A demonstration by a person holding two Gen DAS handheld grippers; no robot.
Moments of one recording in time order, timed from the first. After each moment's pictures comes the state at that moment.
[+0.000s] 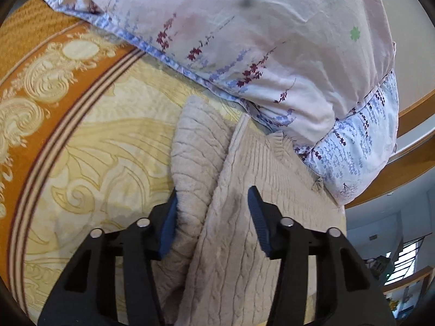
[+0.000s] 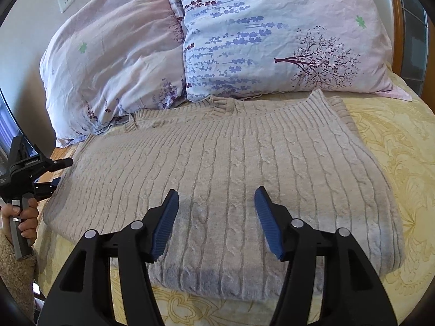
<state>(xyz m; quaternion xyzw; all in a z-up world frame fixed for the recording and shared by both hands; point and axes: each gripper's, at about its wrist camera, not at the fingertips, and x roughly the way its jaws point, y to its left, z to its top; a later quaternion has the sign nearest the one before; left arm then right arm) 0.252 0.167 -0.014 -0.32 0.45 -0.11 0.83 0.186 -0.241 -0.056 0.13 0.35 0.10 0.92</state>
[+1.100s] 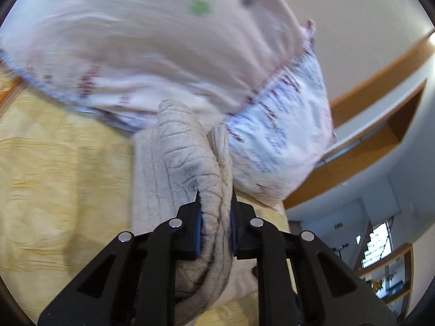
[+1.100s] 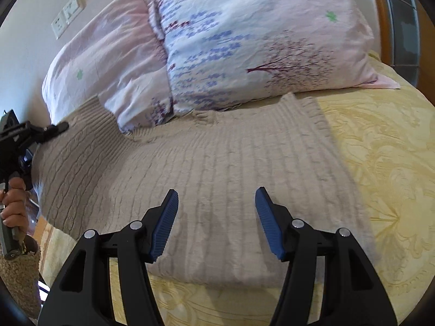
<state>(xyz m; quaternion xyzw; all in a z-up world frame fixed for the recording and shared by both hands) 0.251 0.043 0.079 -0.34 0.38 -0.25 0.83 0.163 -0.289 -0.051 0.18 0.33 0.09 0.92</state>
